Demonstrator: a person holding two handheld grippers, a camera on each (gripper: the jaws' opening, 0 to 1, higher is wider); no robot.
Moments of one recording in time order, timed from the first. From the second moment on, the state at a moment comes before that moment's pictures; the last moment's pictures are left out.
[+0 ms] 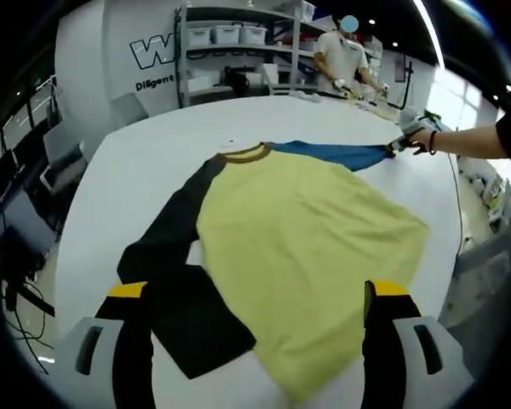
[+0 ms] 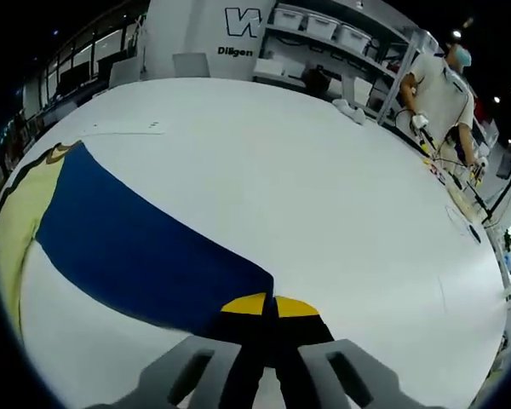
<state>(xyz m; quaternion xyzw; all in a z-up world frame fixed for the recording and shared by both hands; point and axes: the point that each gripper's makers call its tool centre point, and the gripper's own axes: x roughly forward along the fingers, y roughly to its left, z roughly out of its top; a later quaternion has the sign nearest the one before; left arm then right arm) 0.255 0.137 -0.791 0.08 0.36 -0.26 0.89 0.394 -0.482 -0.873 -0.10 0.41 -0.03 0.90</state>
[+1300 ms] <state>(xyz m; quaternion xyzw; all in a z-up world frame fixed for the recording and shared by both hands) 0.247 0.131 -0.766 0.09 0.33 -0.27 0.90 0.347 -0.472 -0.864 0.04 0.40 -0.04 0.91</state>
